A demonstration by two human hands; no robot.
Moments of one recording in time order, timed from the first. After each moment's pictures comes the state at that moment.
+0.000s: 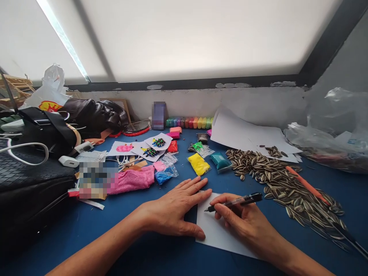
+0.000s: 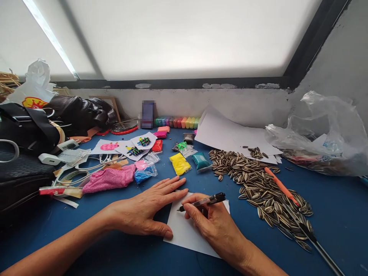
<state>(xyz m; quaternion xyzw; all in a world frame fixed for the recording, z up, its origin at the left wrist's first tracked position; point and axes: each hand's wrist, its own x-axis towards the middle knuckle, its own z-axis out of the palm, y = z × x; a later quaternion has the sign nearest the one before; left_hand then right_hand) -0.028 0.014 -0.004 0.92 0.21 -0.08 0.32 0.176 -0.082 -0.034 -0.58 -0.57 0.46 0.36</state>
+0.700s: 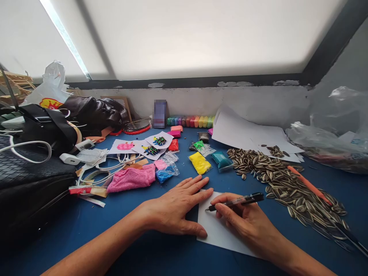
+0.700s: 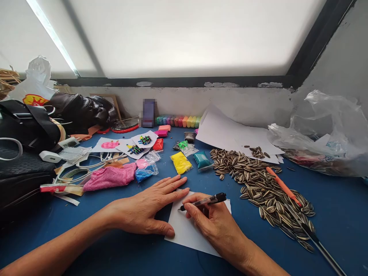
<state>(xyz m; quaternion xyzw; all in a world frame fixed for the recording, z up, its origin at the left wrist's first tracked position) -0.029 0.016 -0.008 0.93 0.20 -0.07 0.31 0.175 -0.083 -0.034 -0.58 -0.57 0.46 0.36</state>
